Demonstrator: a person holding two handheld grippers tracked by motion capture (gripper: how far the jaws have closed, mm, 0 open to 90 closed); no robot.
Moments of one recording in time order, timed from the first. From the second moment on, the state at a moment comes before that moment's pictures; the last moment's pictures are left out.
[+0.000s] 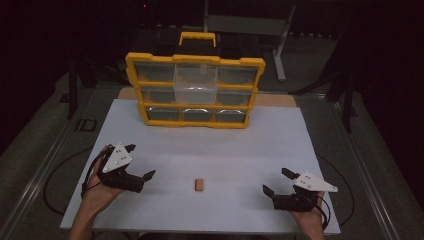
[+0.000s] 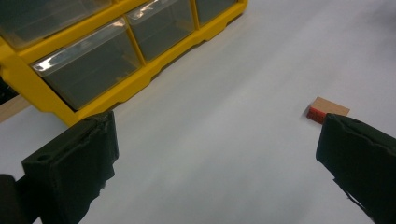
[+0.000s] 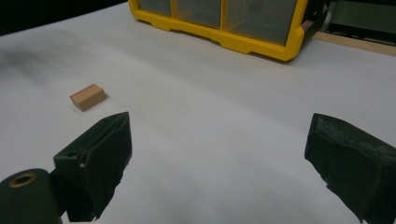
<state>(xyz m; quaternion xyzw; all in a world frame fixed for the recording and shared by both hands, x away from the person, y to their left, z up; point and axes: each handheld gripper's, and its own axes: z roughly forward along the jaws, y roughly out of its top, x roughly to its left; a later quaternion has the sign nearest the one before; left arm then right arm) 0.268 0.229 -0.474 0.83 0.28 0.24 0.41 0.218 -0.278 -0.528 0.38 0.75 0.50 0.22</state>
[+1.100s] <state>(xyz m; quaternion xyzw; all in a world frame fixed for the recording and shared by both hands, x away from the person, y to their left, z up) 0.293 0.199 -0.480 0.86 0.24 0.21 0.39 0.218 -0.279 -0.528 0.38 0.74 0.50 0.22</state>
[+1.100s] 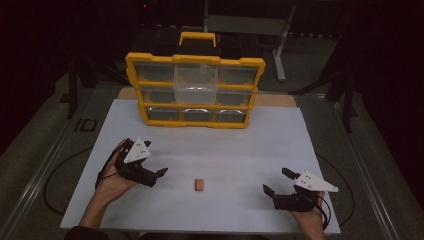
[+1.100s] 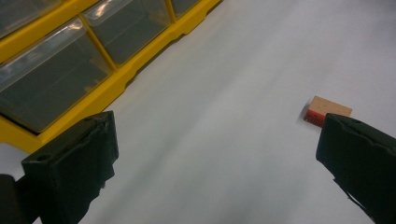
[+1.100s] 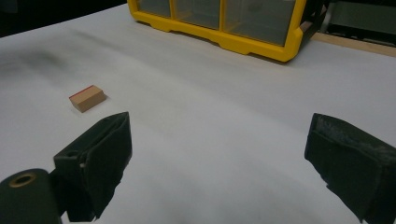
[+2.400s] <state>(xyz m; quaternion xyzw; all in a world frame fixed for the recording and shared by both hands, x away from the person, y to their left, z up) 0.315 0.159 -0.490 0.89 0.20 0.18 0.37 0.219 -0.279 -0.528 0.37 0.75 0.50 0.22</state>
